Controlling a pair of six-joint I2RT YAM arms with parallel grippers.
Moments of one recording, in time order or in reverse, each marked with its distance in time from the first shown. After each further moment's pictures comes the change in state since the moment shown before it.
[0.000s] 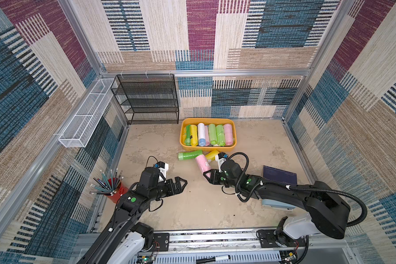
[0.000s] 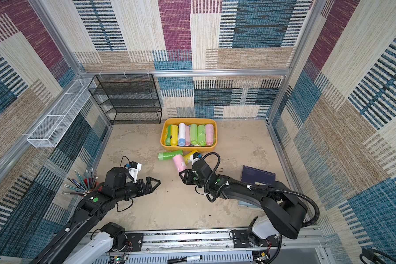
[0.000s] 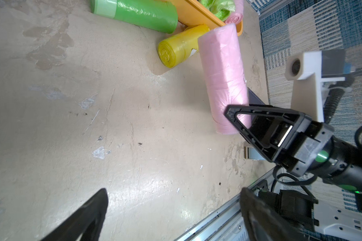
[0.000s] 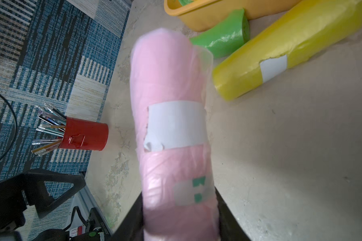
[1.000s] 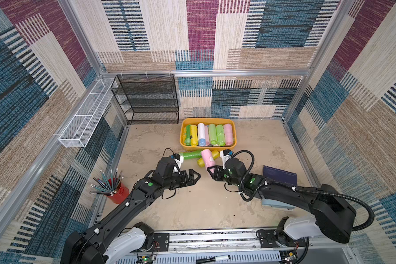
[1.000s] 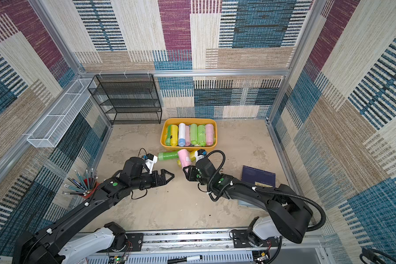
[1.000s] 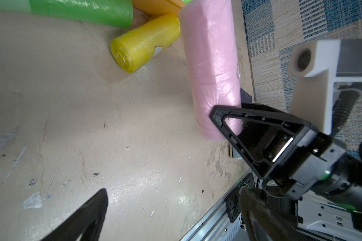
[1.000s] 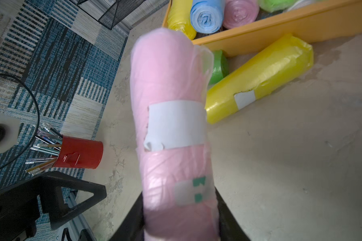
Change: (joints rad) left arm -0.144 0.300 0.089 0.225 0.016 -0.048; right arm -0.054 -0.045 -0.008 -0.006 0.077 -0.039
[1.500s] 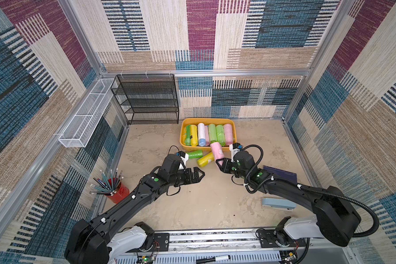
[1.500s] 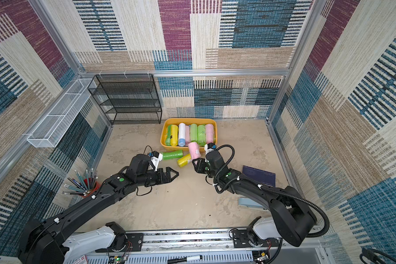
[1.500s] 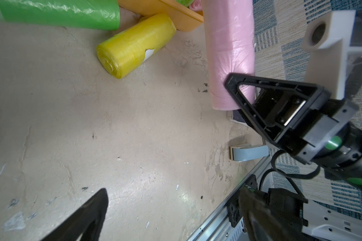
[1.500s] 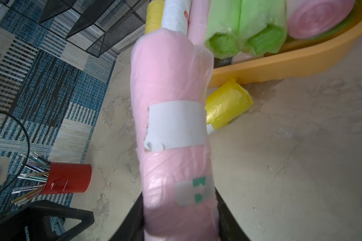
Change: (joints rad) left arm -0.045 0.094 0.055 0.035 -0.029 0.000; right arm -0.154 -0.031 0.001 -0.021 -0.069 -0.053
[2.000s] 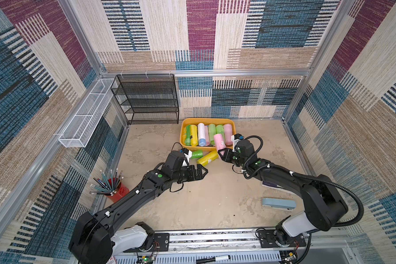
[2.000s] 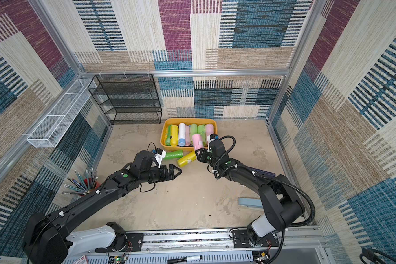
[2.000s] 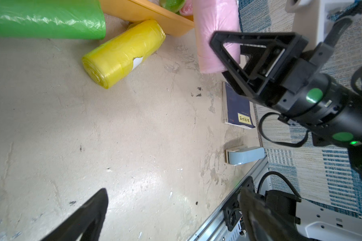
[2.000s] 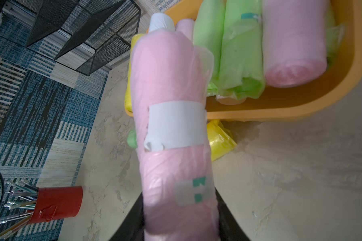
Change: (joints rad) left arm -0.020 0.055 0.059 0.011 -0.014 0.003; right arm -0.141 0.188 0.179 0.001 -0.097 -0.059
